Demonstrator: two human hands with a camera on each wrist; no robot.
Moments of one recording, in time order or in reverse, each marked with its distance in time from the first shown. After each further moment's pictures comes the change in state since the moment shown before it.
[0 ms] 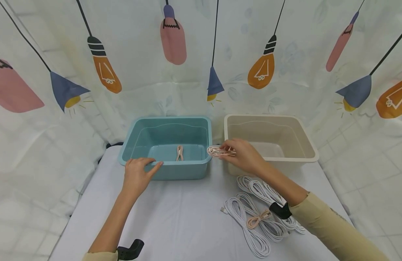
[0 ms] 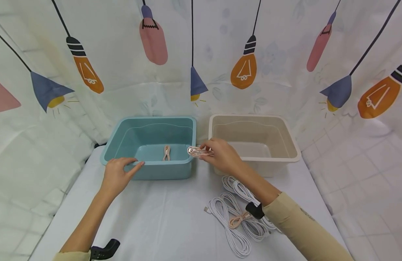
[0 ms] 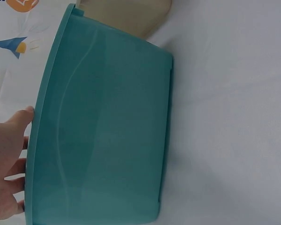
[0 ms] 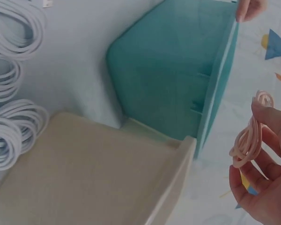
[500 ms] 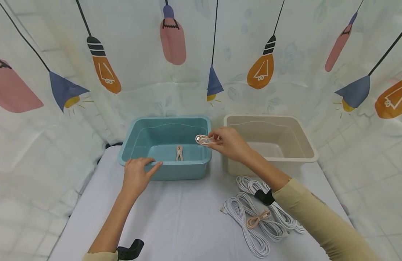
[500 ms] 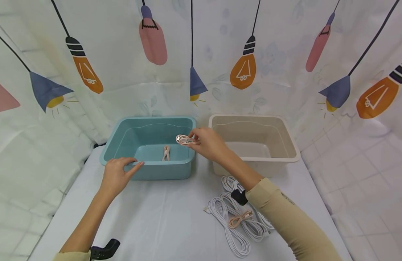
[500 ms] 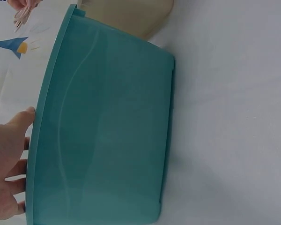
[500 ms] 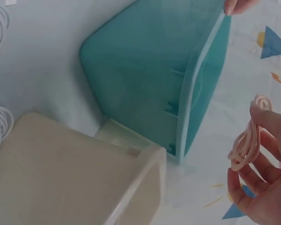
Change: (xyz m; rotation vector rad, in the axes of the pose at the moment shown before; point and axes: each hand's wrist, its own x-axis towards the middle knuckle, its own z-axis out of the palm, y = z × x) left_hand 0.001 0.000 0.001 0.016 -0.018 -0.006; right_hand 0.047 -0.019 0.000 -0.029 -0.030 0.059
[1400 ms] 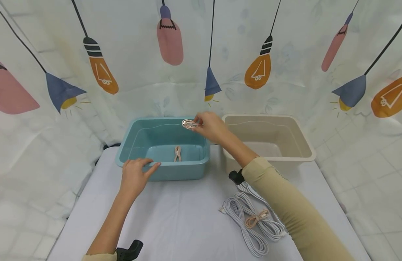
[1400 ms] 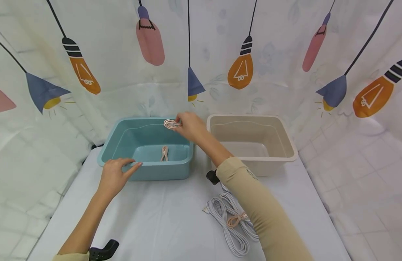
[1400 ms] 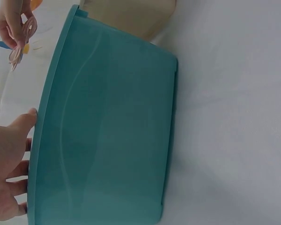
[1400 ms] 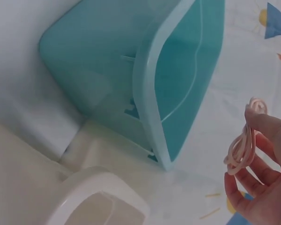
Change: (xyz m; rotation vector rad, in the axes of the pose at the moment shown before) left_hand 0.000 0.000 -0.001 0.008 -0.001 0.017; right_hand 0.072 -0.016 0.006 -0.014 -0.066 0.152
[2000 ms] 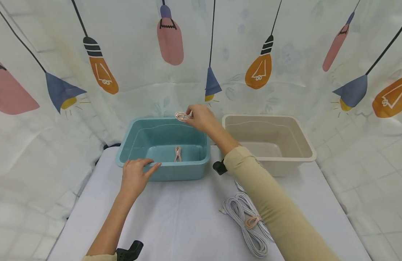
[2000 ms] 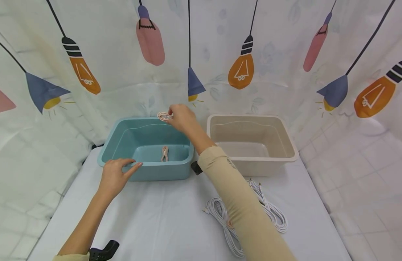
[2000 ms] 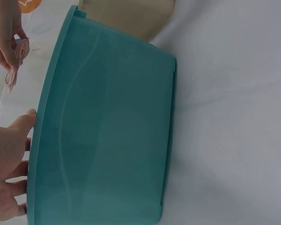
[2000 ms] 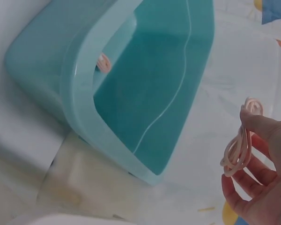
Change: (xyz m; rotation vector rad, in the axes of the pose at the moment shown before) left_hand 0.001 0.000 0.001 0.012 0.004 -0.002; right_hand 0.042 -0.016 0.006 -0.045 -0.028 0.077
